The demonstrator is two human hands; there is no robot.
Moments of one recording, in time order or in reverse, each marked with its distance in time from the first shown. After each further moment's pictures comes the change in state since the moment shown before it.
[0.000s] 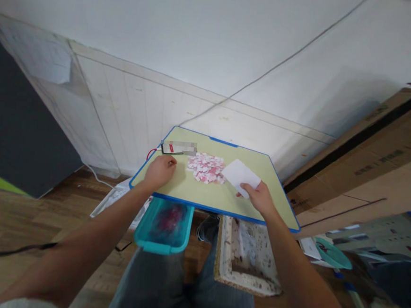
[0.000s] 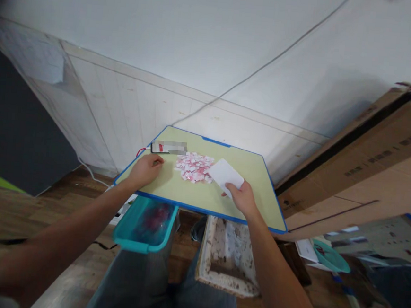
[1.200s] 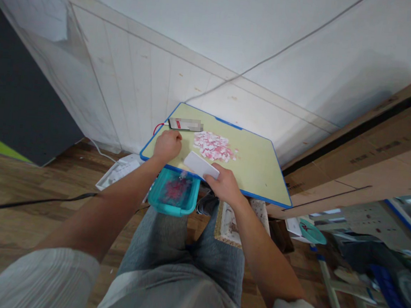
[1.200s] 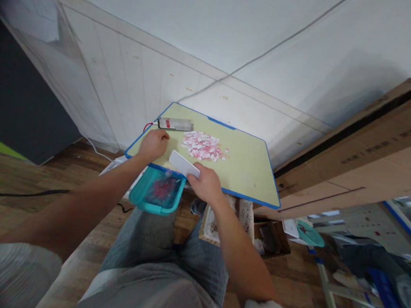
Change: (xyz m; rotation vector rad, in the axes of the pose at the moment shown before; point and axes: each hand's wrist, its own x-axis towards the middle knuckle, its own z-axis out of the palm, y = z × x) left_hand -0.007 0.002 0.009 0.017 0.048 -0.081; right_hand -0.068 -0.063 0.106 -0.482 -0.243 -0.282
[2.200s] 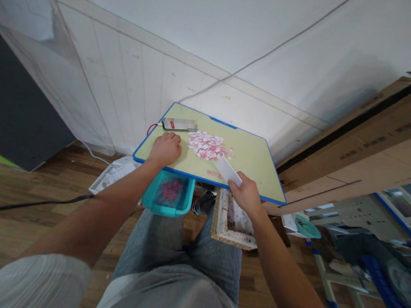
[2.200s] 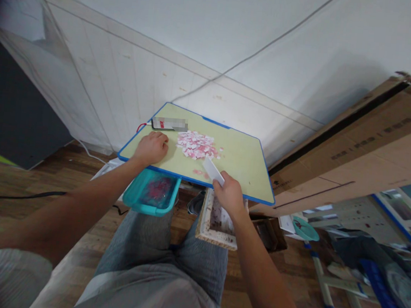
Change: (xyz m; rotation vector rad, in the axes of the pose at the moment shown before) left_hand -0.013 0.024 -0.009 0.149 -0.096 0.154; right_hand -0.049 0.072 -0.038 -0.210 0.179 0.162
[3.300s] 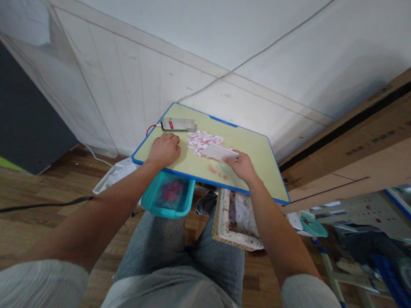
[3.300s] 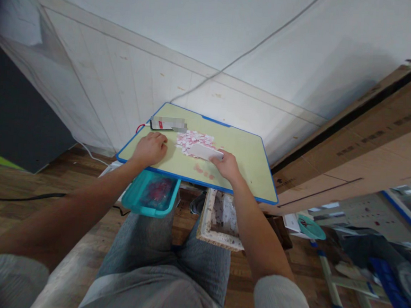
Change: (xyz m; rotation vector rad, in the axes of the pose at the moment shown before) left_hand 0.001 -0.001 0.003 0.059 0.015 0.022; right_hand 0.105 0.030 0.025 0.372 -0.020 -0.041
